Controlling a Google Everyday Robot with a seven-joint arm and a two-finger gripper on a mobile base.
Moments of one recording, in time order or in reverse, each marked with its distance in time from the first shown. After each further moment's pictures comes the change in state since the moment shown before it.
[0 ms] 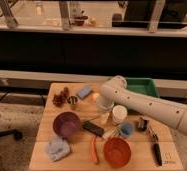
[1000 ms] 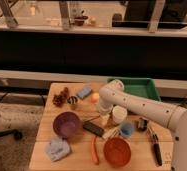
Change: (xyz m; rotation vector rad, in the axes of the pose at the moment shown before) arm 0.016 0.002 0.050 -0.046 0.000 -0.017
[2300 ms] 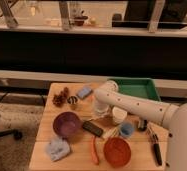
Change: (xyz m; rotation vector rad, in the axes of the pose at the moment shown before) arm -0.024 0.000 0.009 -0.032 -0.010 0.017
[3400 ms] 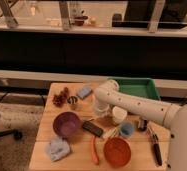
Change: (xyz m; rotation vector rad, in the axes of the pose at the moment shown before) arm 0.000 0.000 -0.007 0.003 0.006 0.007
